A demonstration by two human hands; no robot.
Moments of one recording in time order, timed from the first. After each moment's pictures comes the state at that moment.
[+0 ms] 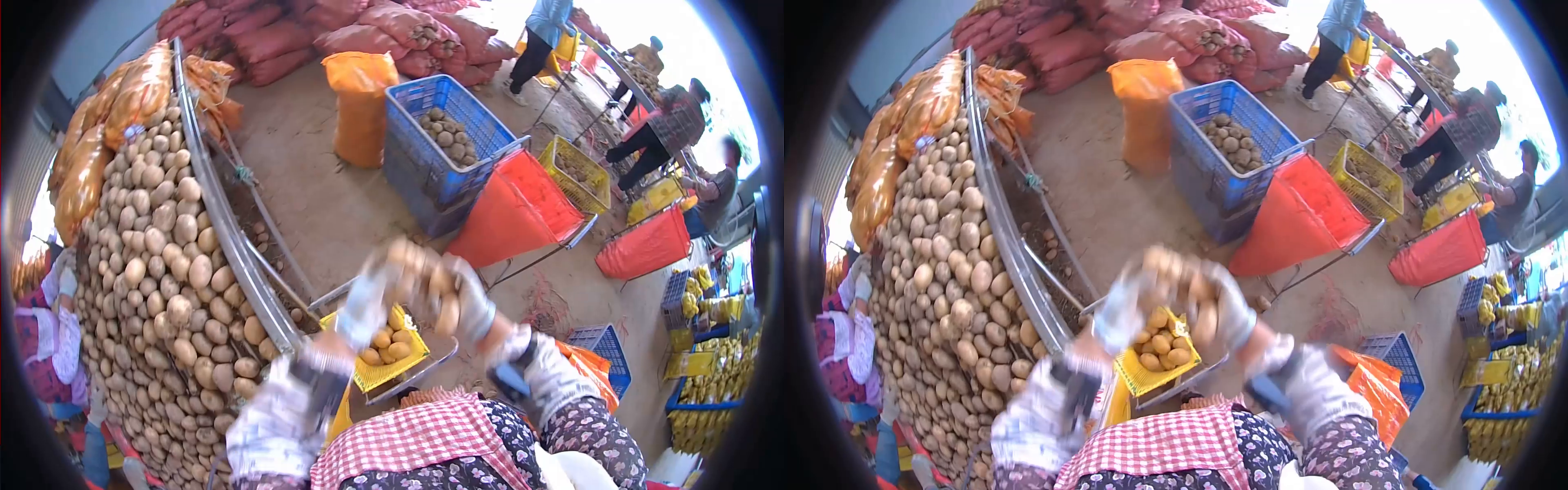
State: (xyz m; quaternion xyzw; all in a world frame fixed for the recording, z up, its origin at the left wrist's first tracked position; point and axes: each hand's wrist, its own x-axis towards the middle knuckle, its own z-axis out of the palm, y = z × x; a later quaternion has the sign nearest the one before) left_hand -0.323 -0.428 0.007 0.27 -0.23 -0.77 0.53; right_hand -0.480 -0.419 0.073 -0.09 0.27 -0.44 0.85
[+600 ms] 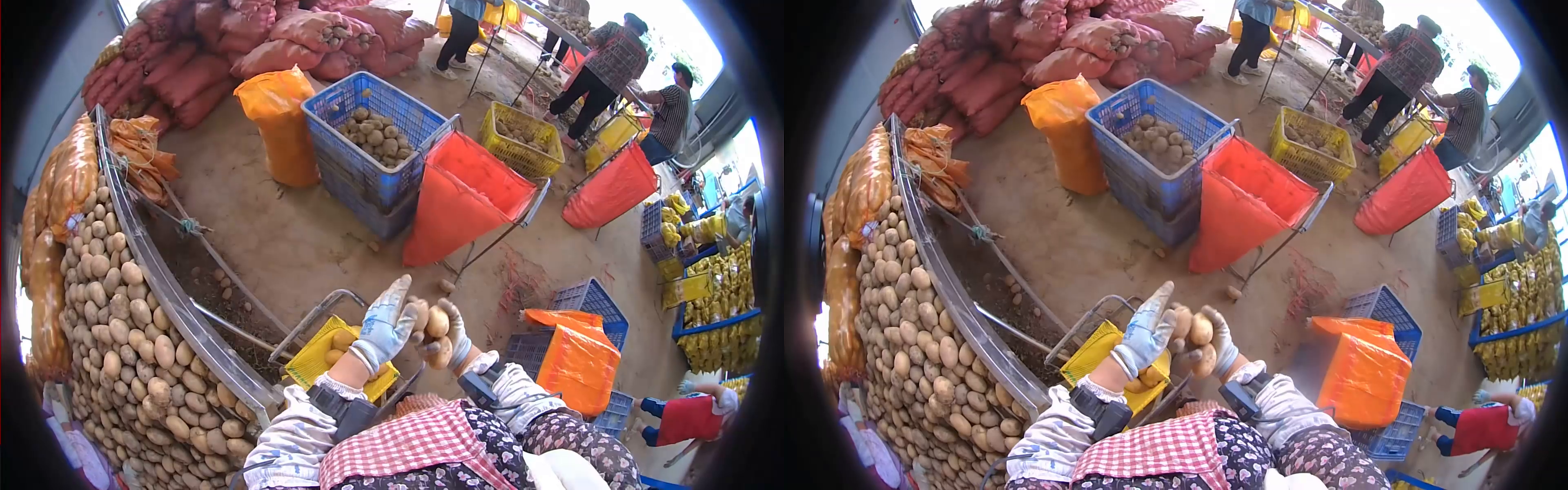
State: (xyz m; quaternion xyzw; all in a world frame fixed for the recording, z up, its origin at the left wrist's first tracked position) left_hand -0.414 -0.435 -0.042 0.40 -0.76 -0.39 0.34; right_hand -0.576 -0.383 -0.068 0.13 0.17 -0.47 0.86
